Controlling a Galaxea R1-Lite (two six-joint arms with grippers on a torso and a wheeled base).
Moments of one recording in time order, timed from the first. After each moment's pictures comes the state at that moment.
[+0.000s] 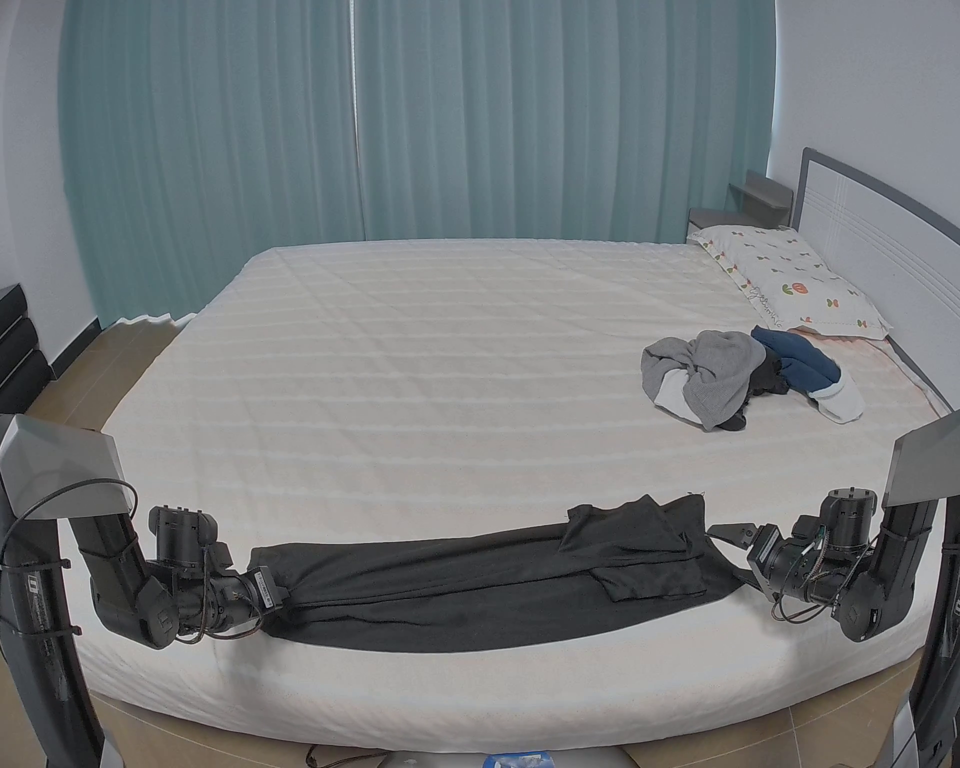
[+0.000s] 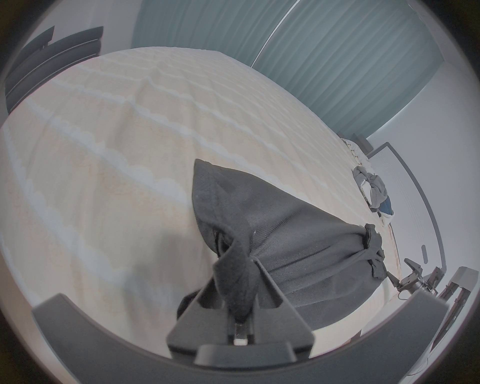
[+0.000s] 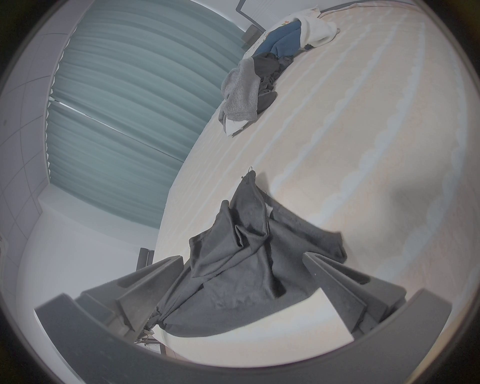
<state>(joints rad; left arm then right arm) 0.00 2.25 -0.44 -1.00 -0.26 -0.47 0.00 2.28 -0.34 -1.42 0.39 0.82</state>
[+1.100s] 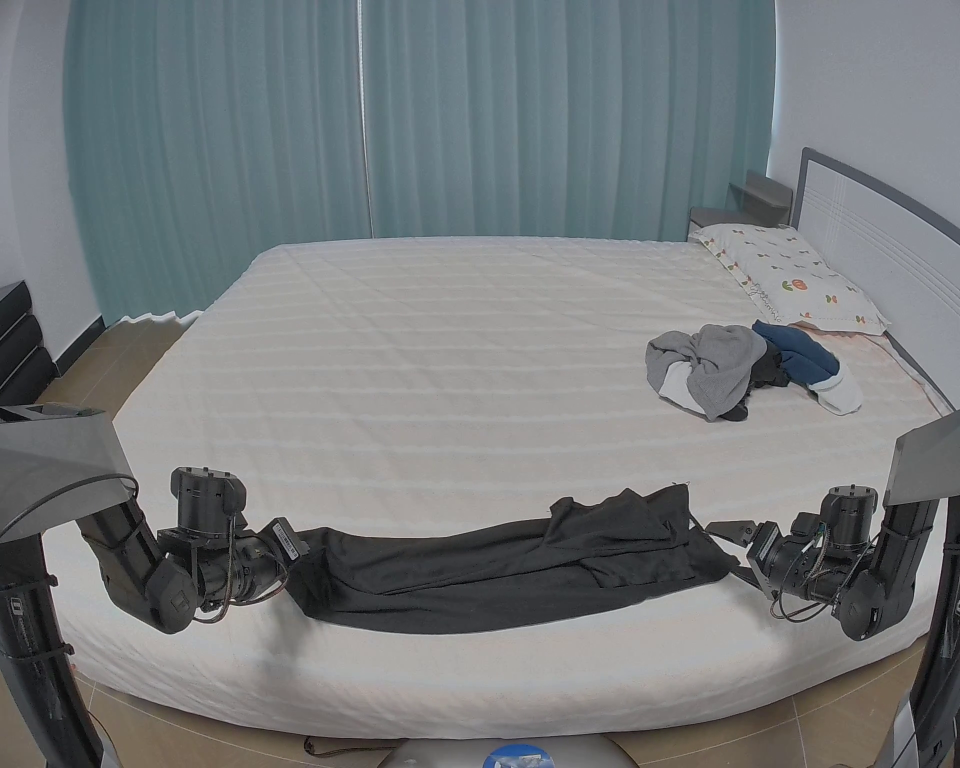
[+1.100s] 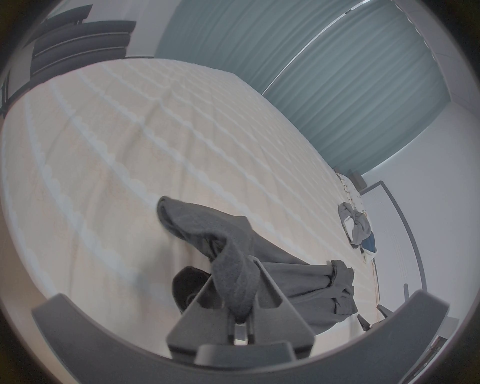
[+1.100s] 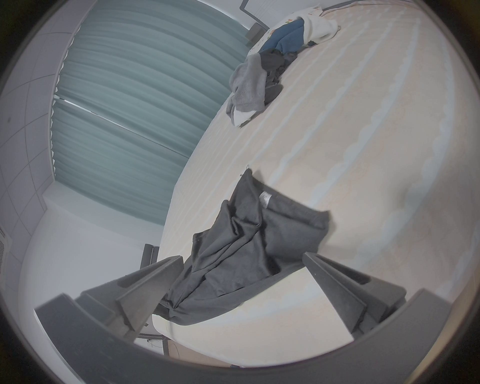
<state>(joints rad) -0.15 2.14 -0.53 -0.94 -0.11 -0.76 0.00 2.27 -0.34 -1.42 0.41 0.83</state>
